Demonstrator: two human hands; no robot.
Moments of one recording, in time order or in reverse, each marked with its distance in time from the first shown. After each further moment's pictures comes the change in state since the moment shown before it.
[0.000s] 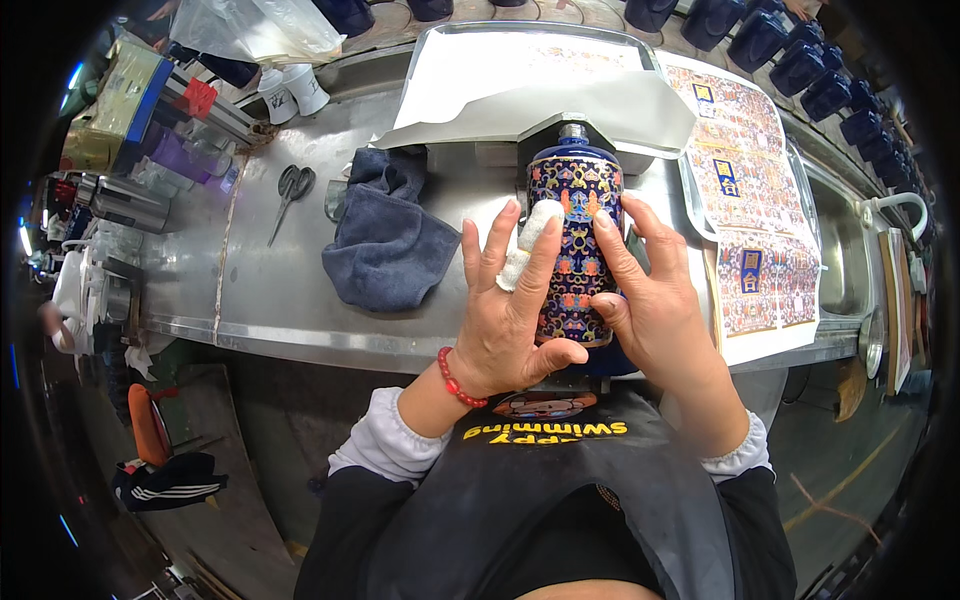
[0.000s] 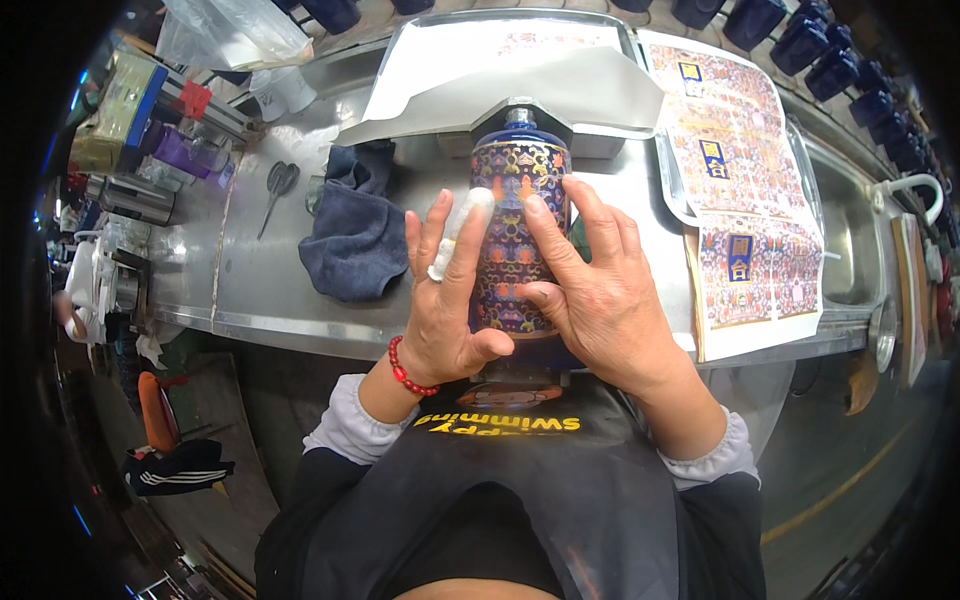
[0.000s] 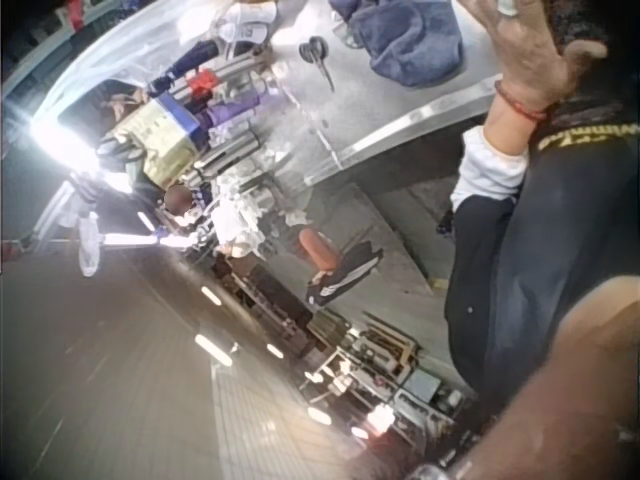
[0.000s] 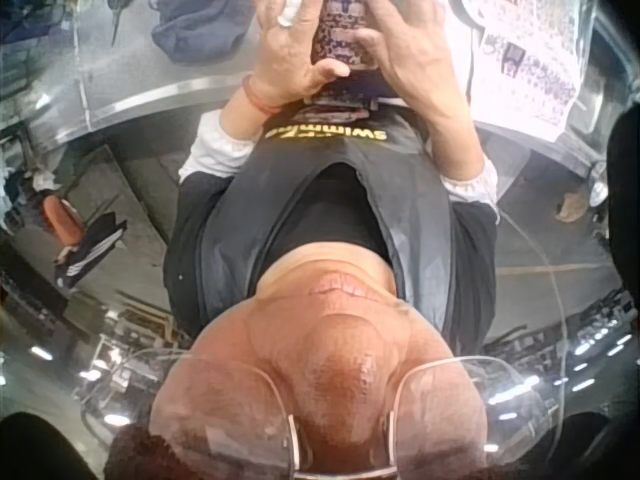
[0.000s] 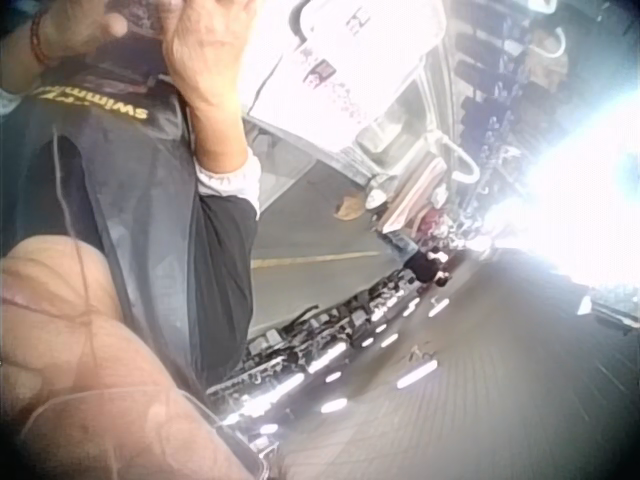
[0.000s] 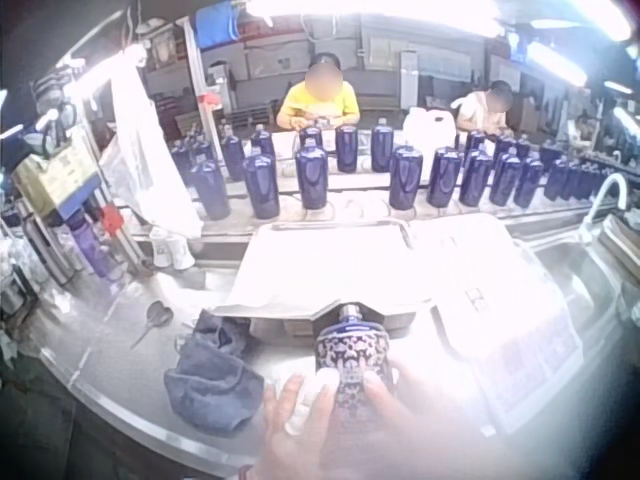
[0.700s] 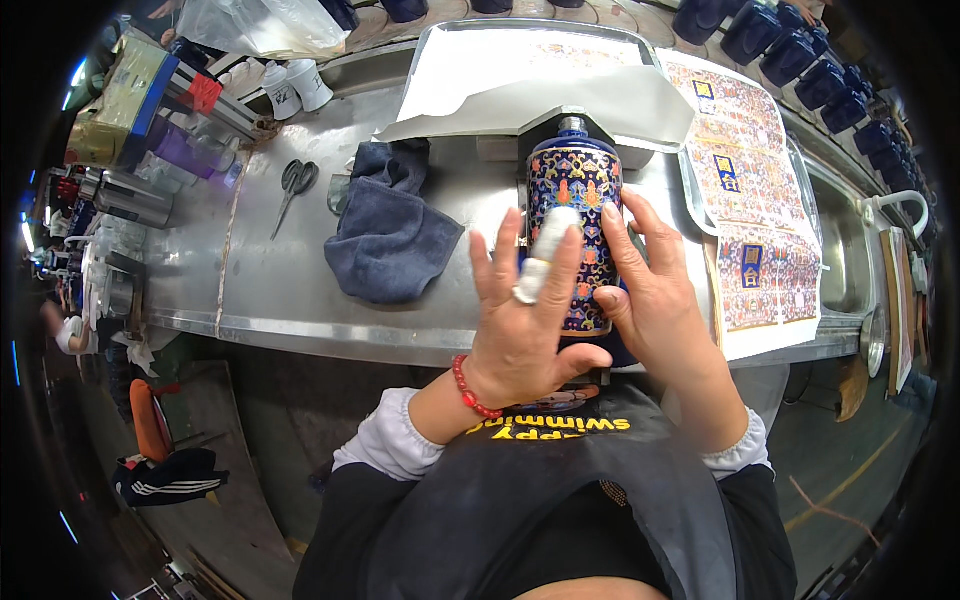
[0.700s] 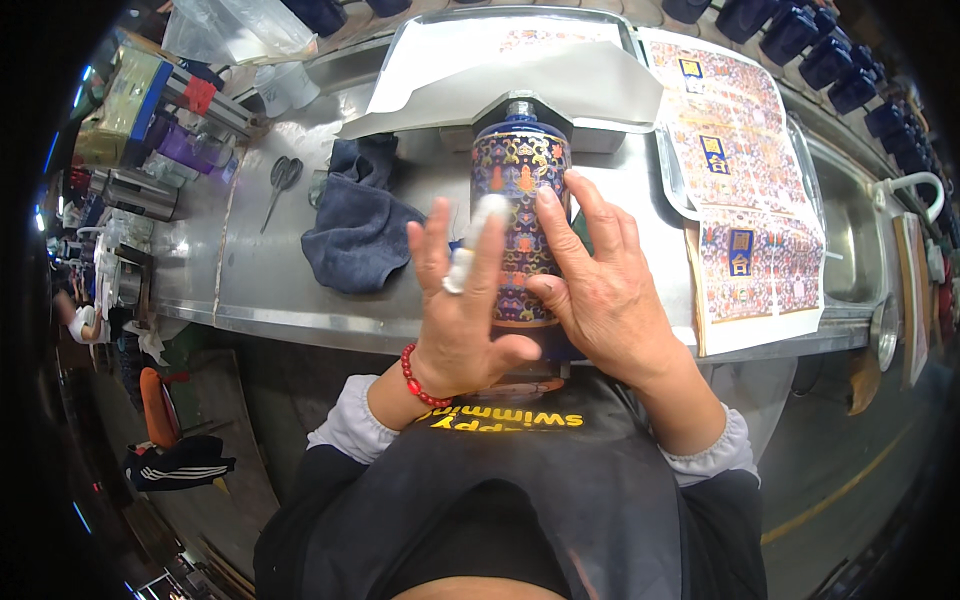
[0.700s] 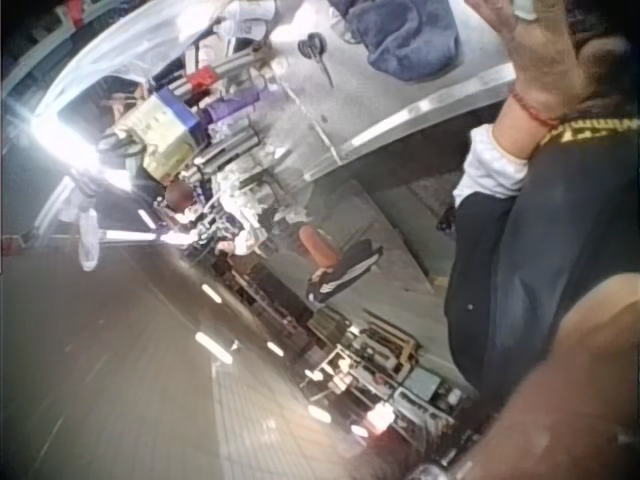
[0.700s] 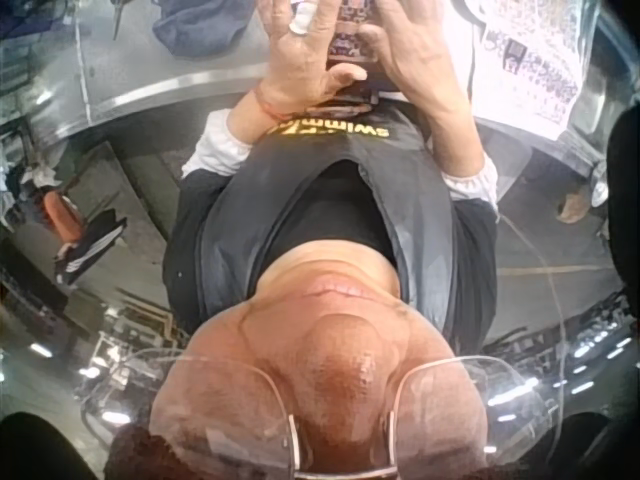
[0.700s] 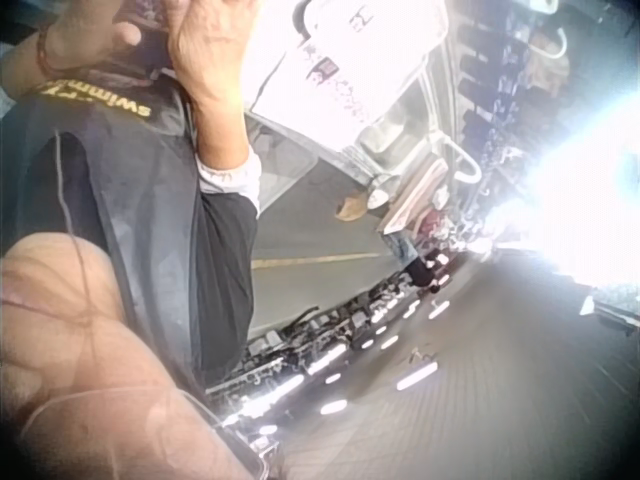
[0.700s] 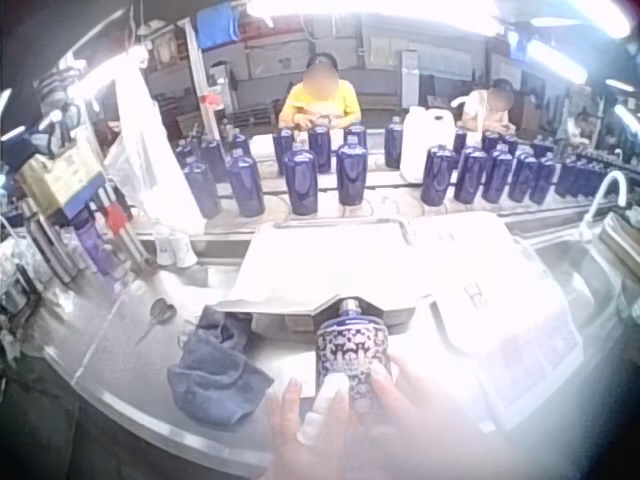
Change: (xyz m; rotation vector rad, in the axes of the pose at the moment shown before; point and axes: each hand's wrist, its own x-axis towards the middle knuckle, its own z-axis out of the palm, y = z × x) left_hand -0.012 0.025 0.001 0.148 -0.036 -0.061; right_hand -0.010 0.006 0.005 0.049 -0.005 0.001
